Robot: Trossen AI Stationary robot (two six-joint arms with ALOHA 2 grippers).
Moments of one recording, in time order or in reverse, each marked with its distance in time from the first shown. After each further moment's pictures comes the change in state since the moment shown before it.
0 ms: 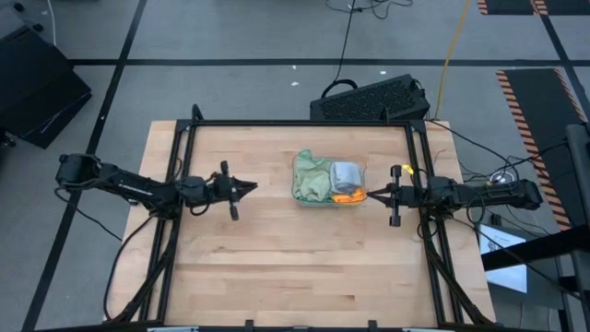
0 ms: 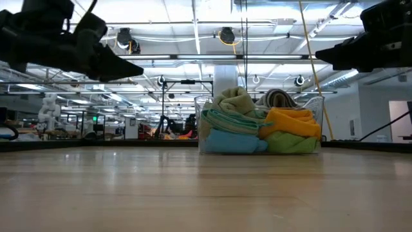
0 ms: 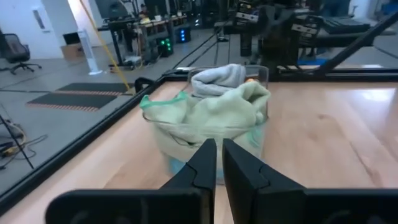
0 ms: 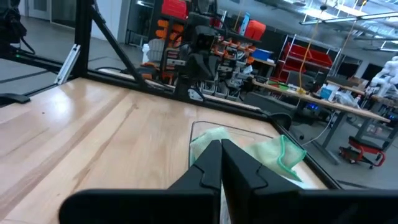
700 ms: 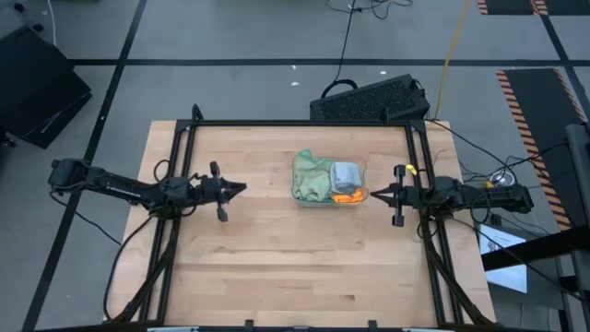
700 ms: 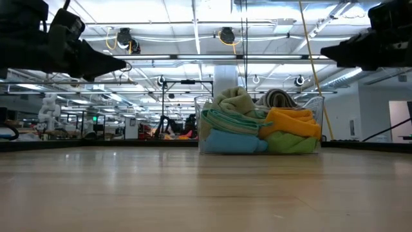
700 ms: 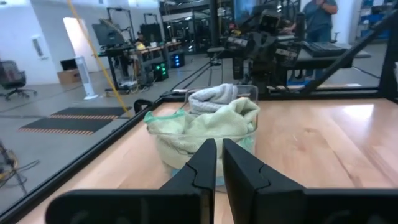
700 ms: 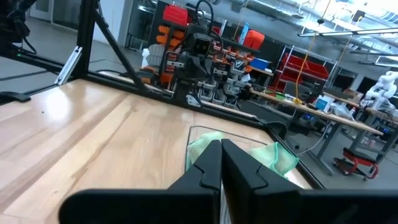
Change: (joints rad) left arm -0.035 -0.264 -0.135 -0.015 0.008 0.040; right arm 0.000 -0.163 0.000 -0.143 -0.003 -0.043
